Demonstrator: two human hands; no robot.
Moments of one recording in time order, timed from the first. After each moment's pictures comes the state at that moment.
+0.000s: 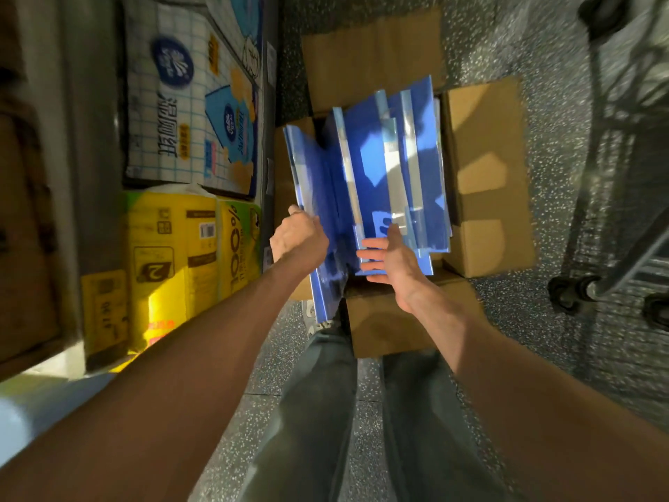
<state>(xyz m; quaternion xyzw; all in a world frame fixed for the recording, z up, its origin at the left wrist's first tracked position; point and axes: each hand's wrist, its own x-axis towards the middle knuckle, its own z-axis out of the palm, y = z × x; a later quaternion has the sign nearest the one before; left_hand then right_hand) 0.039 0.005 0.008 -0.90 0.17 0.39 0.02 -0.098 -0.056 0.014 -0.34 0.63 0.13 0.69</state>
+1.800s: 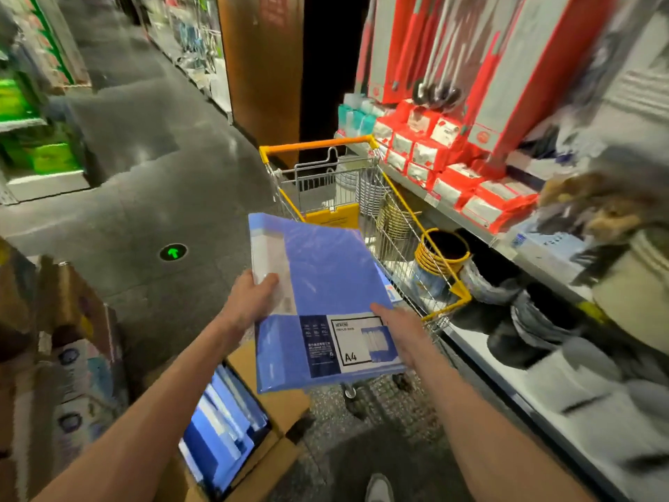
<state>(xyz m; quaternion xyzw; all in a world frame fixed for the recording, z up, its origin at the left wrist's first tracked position) -0.249 -0.068 0.644 -0.66 0.41 0.46 -0.43 -0.514 -0.075 0.601 -0.33 0.68 -0.35 0.56</state>
